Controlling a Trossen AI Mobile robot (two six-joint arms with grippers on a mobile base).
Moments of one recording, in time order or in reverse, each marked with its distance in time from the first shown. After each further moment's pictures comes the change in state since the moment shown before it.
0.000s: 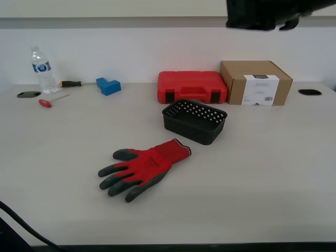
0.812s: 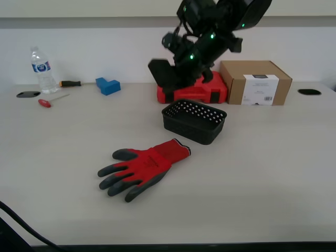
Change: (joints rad) arm 0 0.199 0.729 0.594 -0.344 -0.072 -0.020; arm 1 0.000 0.000 0.000 0.000 0.000 0.000
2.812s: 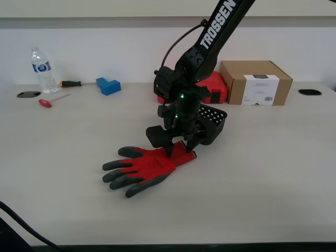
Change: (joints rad) arm 0 0.080 0.477 0.358 -0.442 0.194 0.262; arm 1 0.000 0.000 0.000 -0.014 -0.005 0.000
